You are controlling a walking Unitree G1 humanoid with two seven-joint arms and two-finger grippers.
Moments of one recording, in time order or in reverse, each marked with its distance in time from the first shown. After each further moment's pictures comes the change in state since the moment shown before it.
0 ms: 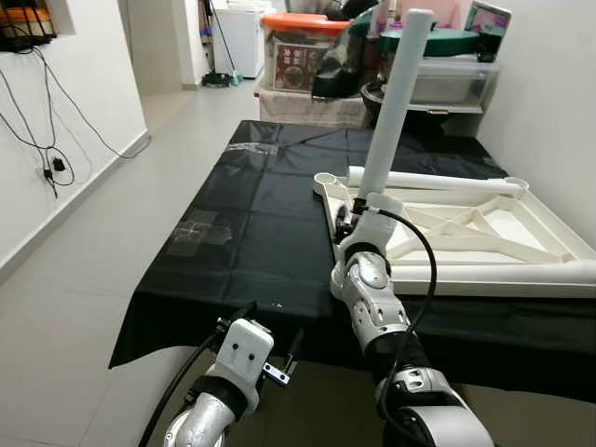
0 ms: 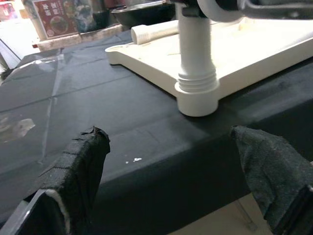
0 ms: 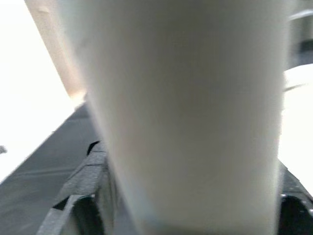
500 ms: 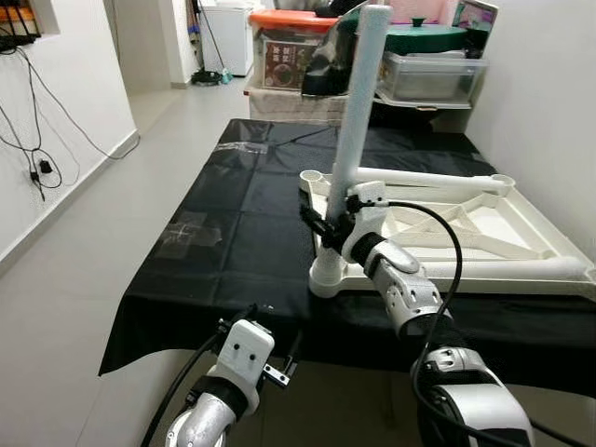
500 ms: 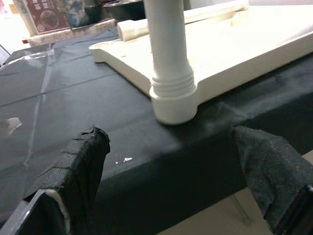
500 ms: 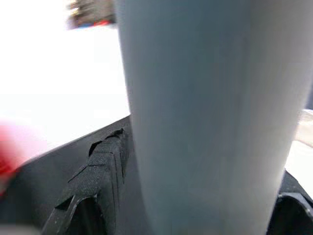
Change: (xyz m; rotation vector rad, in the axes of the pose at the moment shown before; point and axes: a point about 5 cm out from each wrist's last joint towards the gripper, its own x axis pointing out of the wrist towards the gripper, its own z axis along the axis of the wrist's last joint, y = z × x) left arm 0.001 0.001 -0.005 0.000 0.020 -0.003; right arm 0.000 -0.007 0.011 -0.144 0.177 0.826
